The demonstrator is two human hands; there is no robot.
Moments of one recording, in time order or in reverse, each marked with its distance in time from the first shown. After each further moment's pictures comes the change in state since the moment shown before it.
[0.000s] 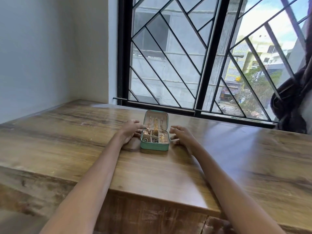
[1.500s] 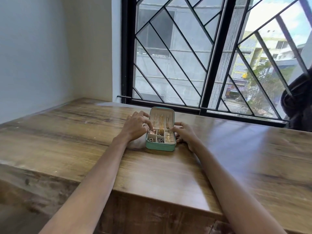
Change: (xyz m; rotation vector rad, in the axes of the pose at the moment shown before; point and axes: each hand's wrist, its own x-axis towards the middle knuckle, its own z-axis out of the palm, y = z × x) left_hand -0.004 0.001 -0.006 1.052 0.120 0.577; right_hand 0.018 0.003 0.010 0.013 0.027 -0.008
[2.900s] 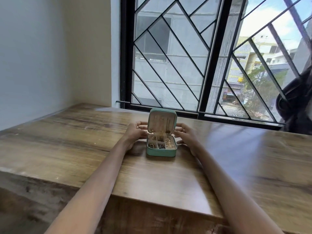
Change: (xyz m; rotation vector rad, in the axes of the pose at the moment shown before) left_hand 0.000 -0.001 0.010 -1.123 -0.008 -0.425; right_hand 0.004 0.009 -0.012 0.028 -0.001 -0.165
